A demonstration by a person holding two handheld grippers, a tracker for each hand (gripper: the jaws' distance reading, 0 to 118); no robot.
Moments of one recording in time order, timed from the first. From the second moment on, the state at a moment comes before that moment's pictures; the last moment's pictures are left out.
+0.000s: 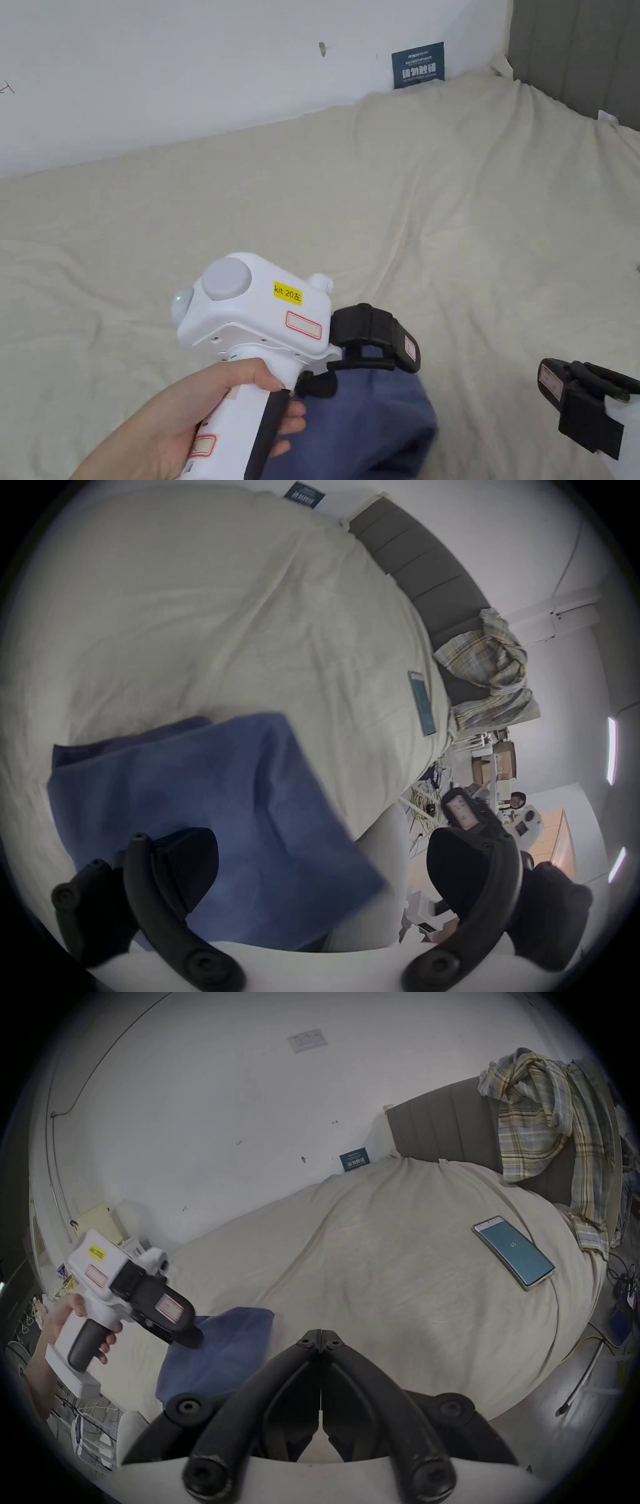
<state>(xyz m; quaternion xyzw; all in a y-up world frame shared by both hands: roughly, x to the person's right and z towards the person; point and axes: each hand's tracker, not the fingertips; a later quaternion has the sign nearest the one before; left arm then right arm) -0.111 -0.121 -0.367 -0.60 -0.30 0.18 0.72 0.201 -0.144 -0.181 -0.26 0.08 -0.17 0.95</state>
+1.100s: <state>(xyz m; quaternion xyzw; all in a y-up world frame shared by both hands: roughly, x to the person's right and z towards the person) -0.080 -0.148 -0.309 -0.53 -0.32 0.11 0.78 0.170 -0.140 -0.181 -0.28 0.11 -0.14 0.94</state>
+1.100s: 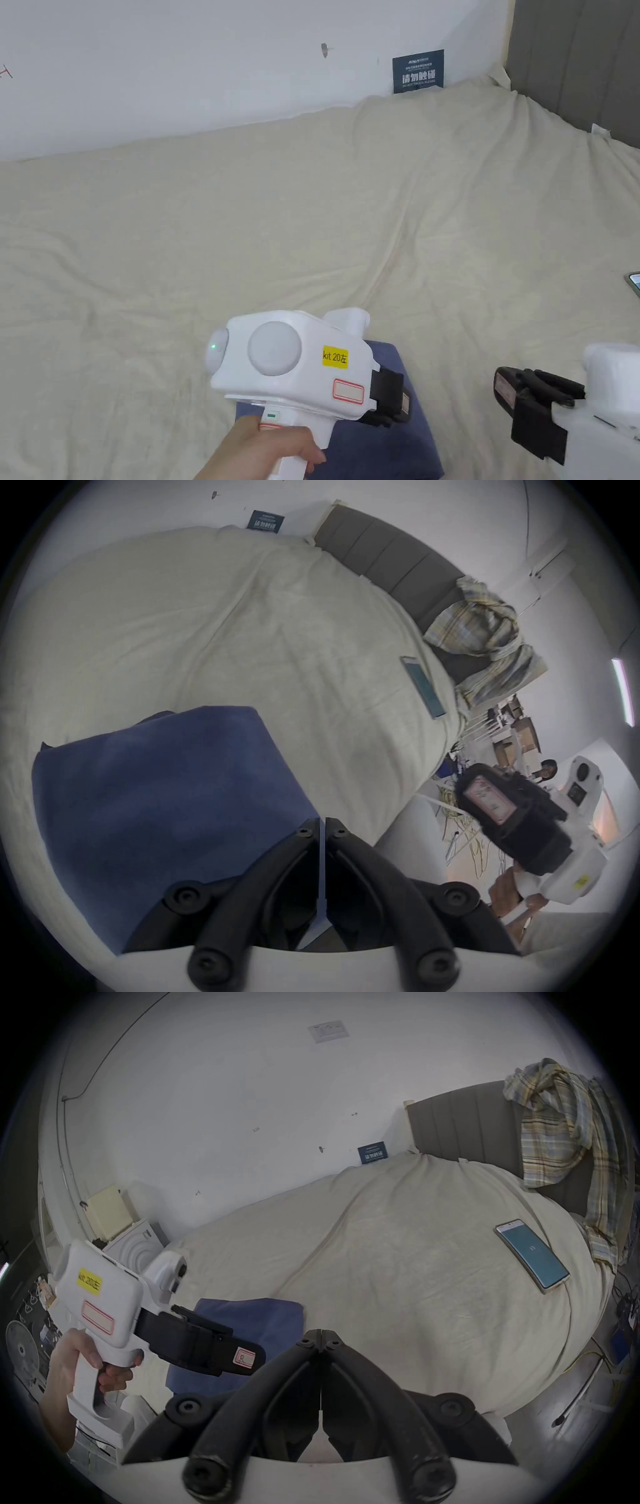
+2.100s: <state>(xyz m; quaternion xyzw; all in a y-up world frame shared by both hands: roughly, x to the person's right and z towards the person) -0.250 -0.220 -0.318 -0.52 -0.27 0.39 0.71 0.033 -0.219 -0.236 -0.32 0.18 -0.10 0.92</state>
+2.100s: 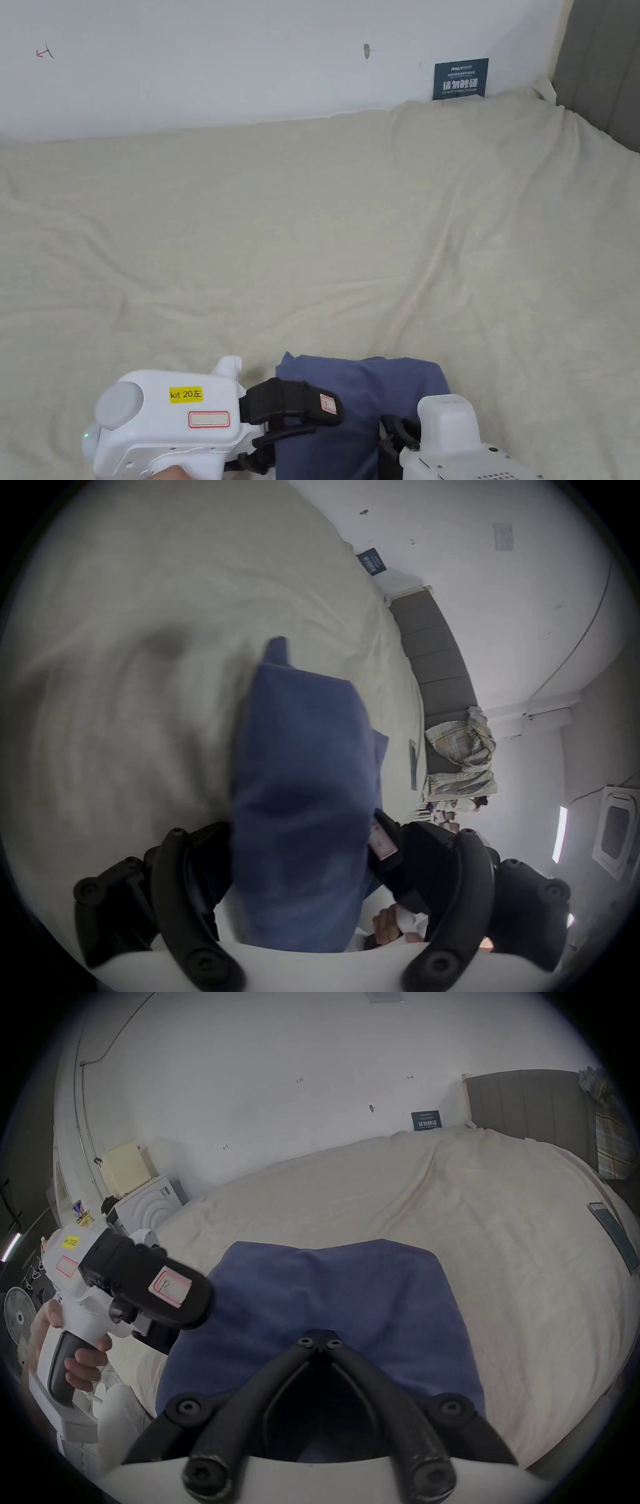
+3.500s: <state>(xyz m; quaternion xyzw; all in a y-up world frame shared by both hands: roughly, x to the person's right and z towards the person) -0.728 -0.113 -0.290 -0.54 0.18 0.11 0.82 -0.140 -0.079 -0.241 -0.02 0.12 -0.04 0.99</state>
